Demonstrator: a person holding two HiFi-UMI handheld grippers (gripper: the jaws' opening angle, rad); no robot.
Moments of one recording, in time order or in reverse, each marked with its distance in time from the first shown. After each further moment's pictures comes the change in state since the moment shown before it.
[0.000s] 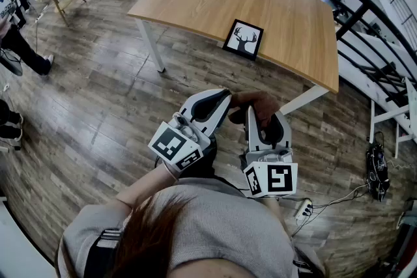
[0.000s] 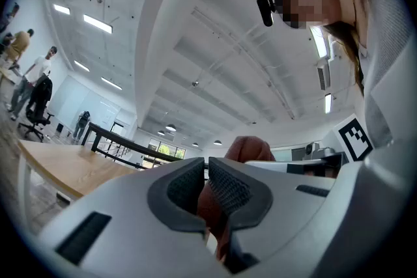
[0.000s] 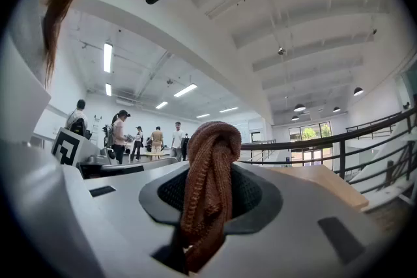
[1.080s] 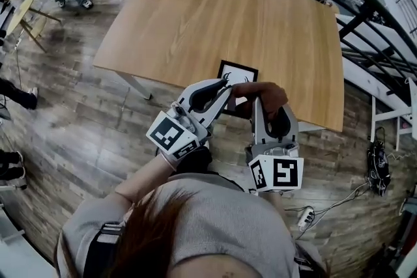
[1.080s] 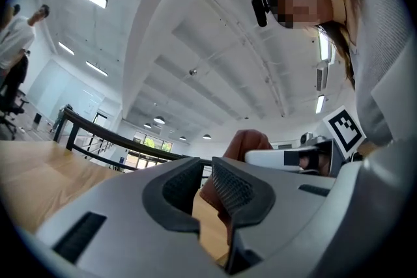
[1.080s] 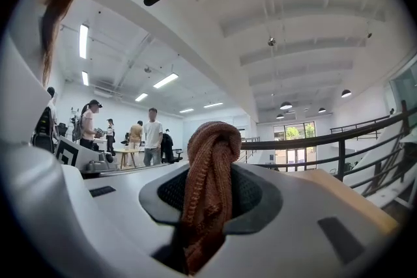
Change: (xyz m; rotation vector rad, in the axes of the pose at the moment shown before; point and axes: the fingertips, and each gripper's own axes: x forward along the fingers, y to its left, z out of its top) left arm 0.218 0.237 -0.022 0.004 0.059 -0.146; right arm 0.275 -0.155 -0.008 0.008 0.027 -0.143
